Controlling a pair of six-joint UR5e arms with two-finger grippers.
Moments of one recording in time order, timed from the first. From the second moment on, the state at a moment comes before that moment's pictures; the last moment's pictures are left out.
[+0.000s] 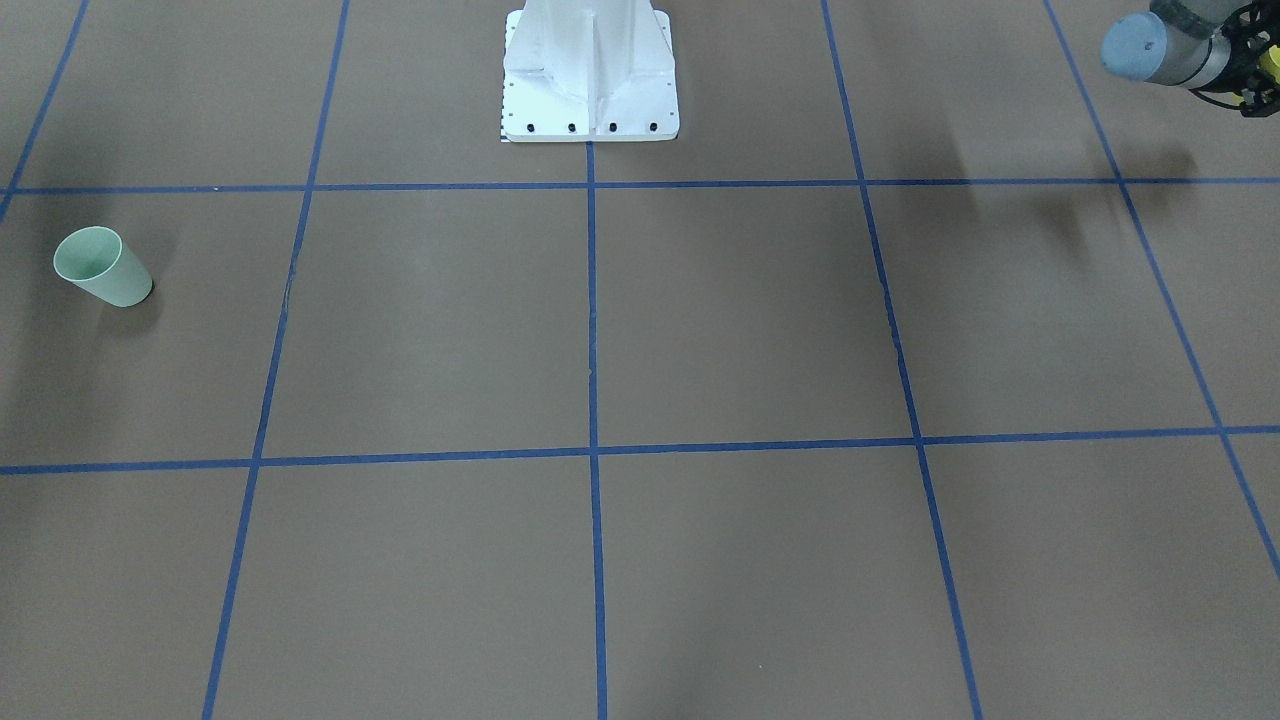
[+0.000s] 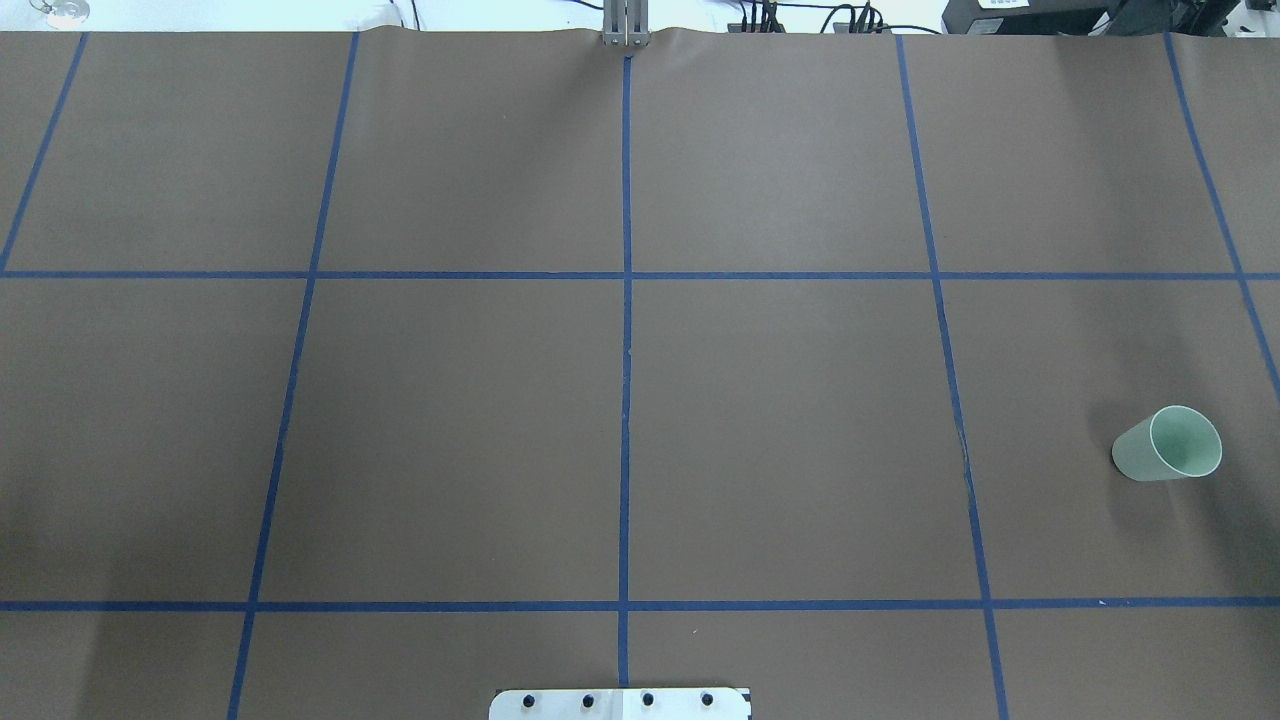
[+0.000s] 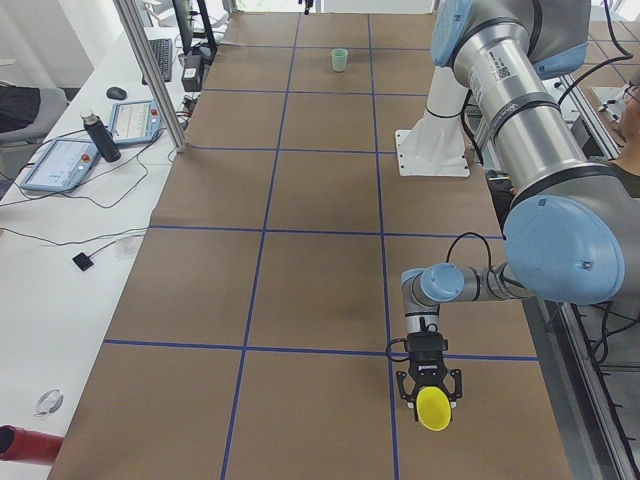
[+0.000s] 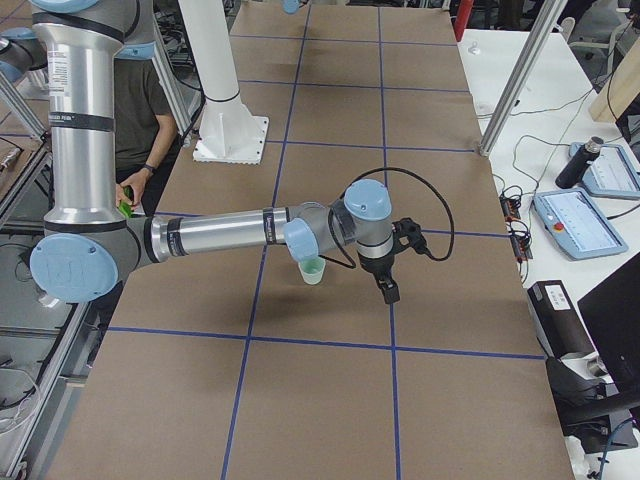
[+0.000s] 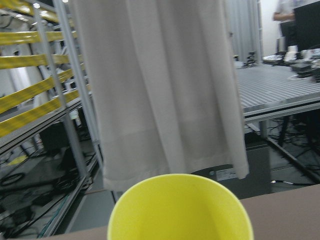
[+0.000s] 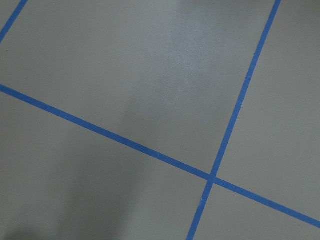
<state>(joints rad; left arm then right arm) -0.22 -0.88 -1.87 -1.47 -1.37 -2.67 1.44 -1.61 1.75 -1.31 2.24 -0.03</state>
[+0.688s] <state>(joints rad) -0.55 -1.26 -1.75 -1.92 -0.87 -1.90 1.36 -1.57 1.74 -1.32 2.25 -0.03</state>
